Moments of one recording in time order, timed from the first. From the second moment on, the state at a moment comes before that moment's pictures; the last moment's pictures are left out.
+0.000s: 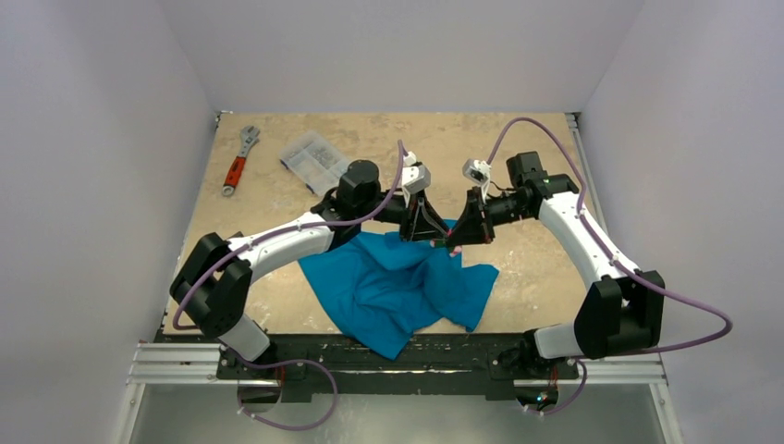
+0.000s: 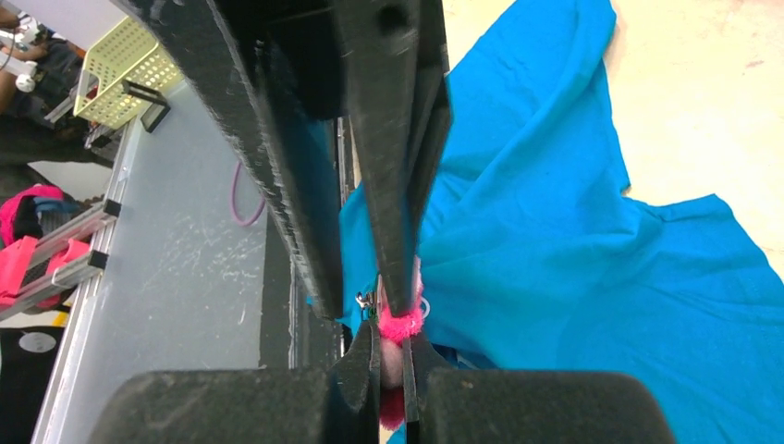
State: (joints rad) left arm -0.74 1.59 1.05 0.39 0.92 -0.19; right arm 0.18 1.40 1.14 -0.98 -1.21 -0.68
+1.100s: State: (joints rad) left arm -0.76 1.51 0.95 0.37 0.61 -0.37; right arm 0.18 1.26 1.02 -0.61 -1.06 -0.12
